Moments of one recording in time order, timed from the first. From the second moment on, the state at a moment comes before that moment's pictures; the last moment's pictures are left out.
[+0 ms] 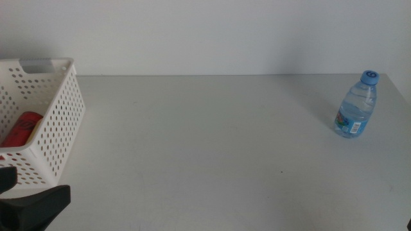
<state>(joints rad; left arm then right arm) -0.38 0.41 -0.56 -0.15 0.69 0.04 0.00 -0.01 0.03 0.11 0.31 -0.05</state>
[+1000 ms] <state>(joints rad) -0.38 0.41 -0.56 -0.15 0.69 0.04 0.00 1.37 0.01 -0.12 -1.12 0.04</state>
